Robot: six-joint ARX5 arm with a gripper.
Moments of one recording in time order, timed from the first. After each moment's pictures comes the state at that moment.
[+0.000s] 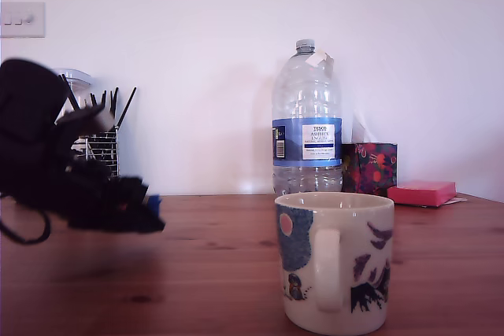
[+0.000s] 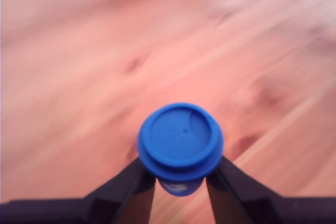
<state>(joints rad) -0.36 1.76 0.61 0.70 0.35 0.07</state>
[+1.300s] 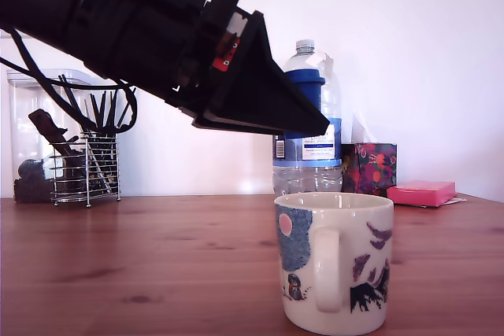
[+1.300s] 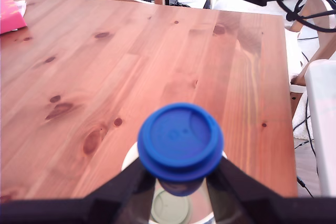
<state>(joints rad) -0.88 1.40 0.62 0.34 0.37 0.16</state>
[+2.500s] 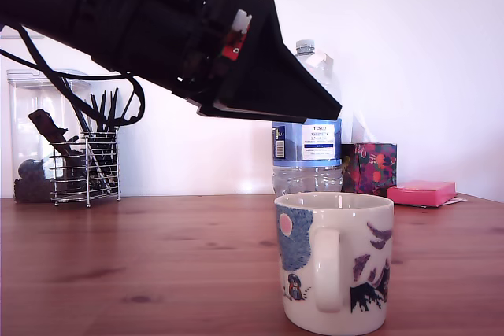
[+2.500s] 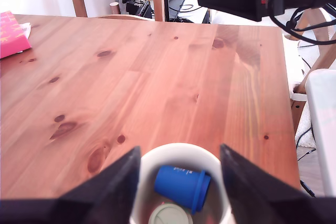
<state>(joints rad) -0.88 1.40 0.62 0.39 0.37 0.18</state>
